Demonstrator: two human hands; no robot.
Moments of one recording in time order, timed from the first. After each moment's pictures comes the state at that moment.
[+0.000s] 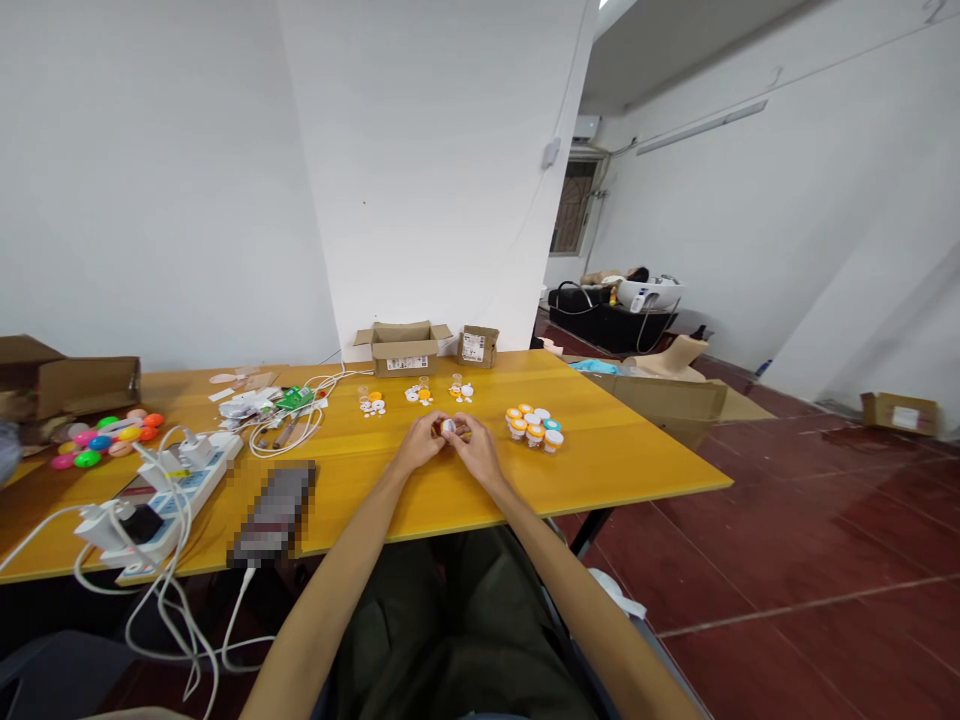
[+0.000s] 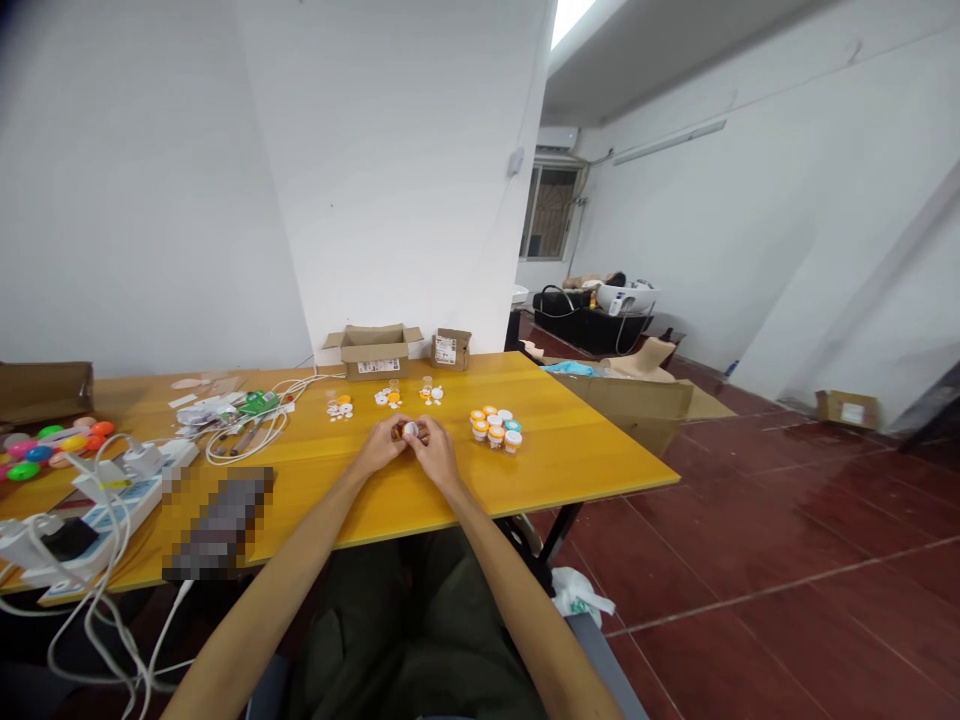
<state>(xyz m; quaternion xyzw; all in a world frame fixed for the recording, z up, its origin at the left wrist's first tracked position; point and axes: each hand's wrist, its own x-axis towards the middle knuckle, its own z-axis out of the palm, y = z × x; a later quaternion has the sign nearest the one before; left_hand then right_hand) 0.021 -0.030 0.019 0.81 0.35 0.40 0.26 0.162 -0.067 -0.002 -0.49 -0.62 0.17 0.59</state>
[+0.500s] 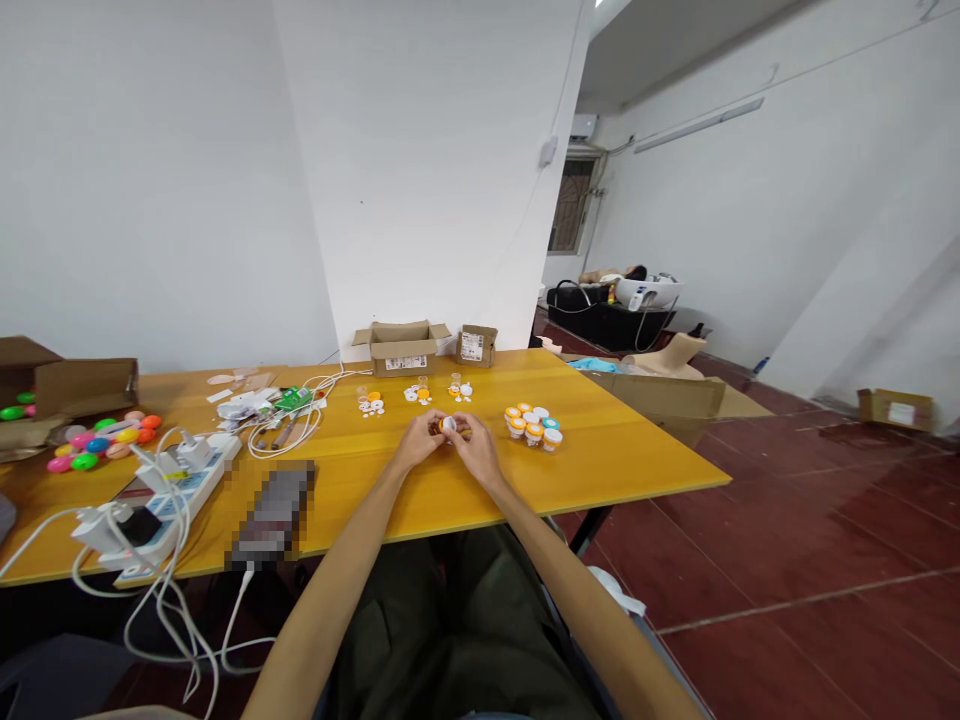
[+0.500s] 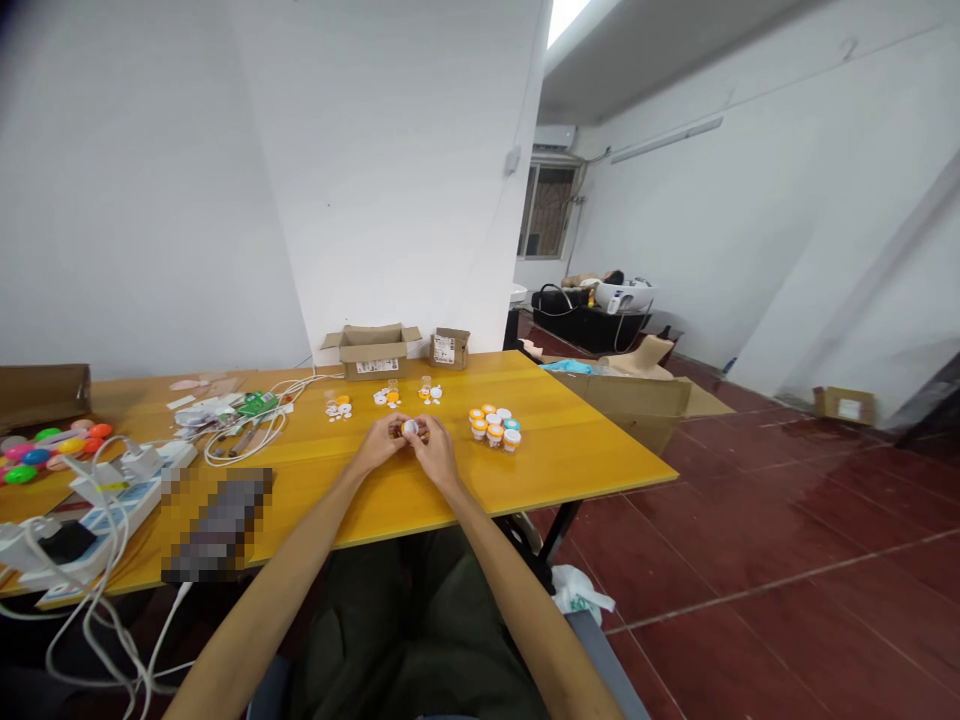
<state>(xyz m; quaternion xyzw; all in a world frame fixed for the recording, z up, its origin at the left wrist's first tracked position) 0.021 -0.020 0.010 0.76 0.31 0.43 0.36 0.163 -0.064 -0.007 -0.48 -0.61 0.15 0.62</state>
